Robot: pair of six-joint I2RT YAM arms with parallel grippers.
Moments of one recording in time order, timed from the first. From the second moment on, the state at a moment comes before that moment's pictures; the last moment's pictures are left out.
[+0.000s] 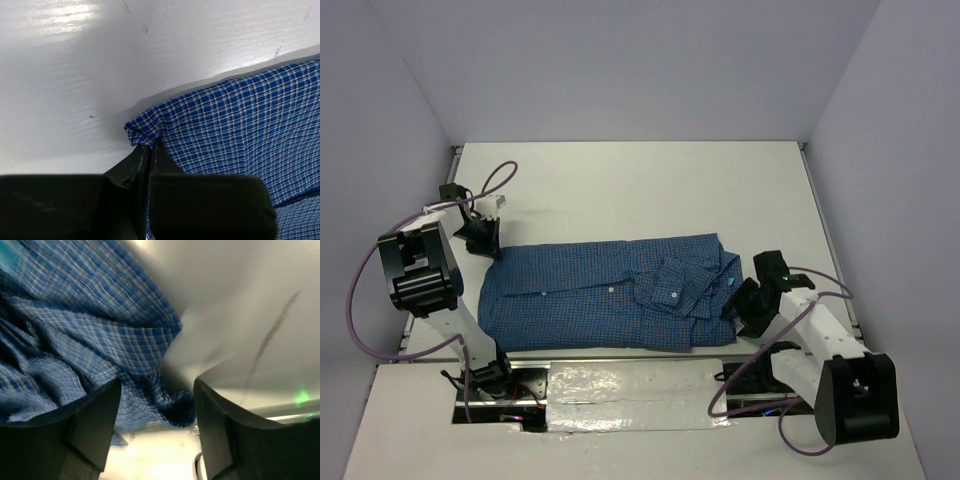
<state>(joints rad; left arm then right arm) 0.35 1.81 1.16 -0.65 0.31 0.41 0.07 0.97 0.44 -0.79 -0.11 0.85</state>
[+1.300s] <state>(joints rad) 0.26 1.57 1.08 -1.10 0.40 0.91 0.03 2.46 2.21 -0.60 -0.18 0.60</state>
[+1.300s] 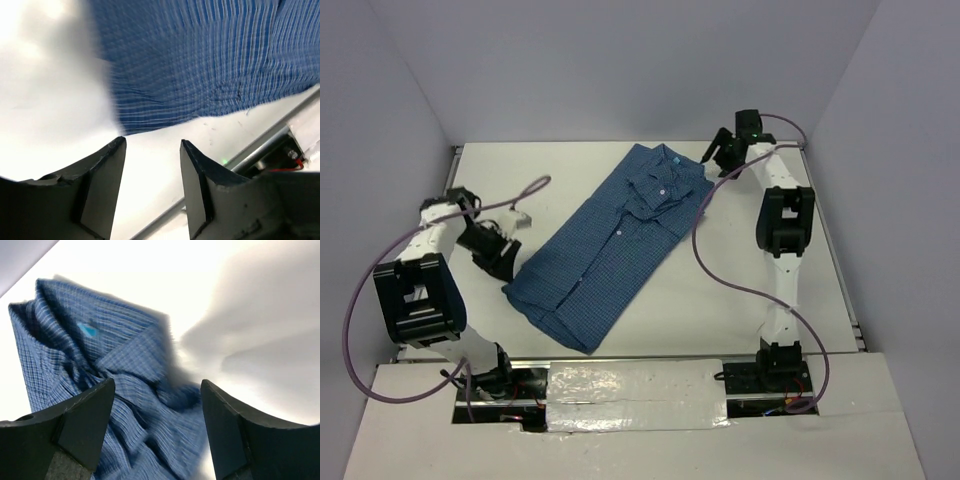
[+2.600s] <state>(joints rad) -0.37 1.78 0.98 -1.05 0.64 0.81 0.06 2.60 2.27 -0.44 -0.38 0.85</state>
